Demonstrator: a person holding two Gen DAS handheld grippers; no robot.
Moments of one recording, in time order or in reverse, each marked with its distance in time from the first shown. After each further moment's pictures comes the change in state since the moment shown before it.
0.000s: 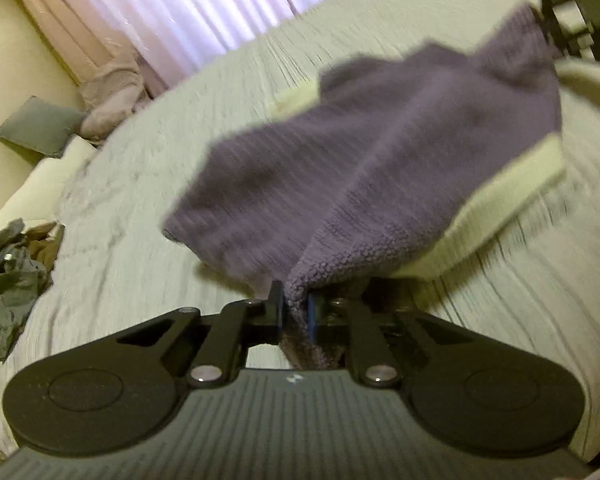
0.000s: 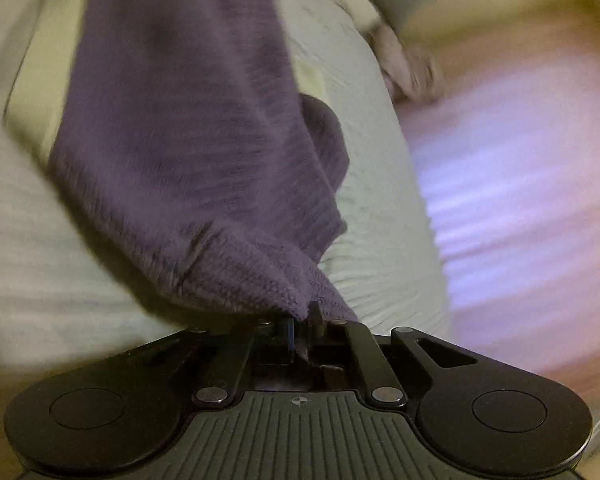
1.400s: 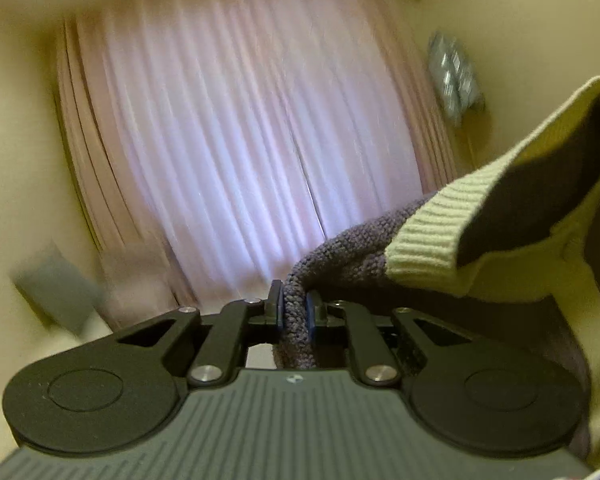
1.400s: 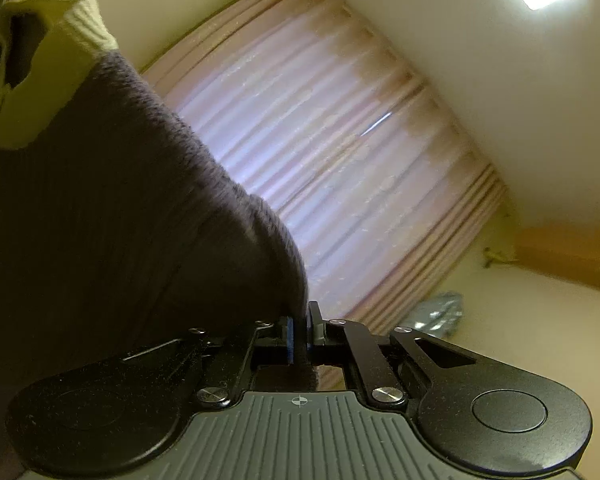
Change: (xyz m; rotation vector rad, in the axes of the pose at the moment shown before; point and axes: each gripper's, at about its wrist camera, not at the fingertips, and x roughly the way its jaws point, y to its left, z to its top) left arm -0.092 0.312 0.247 -0.129 -0.494 -0.151; right arm -0.245 -0.285 0.226 0.499 -0.019 -0.646
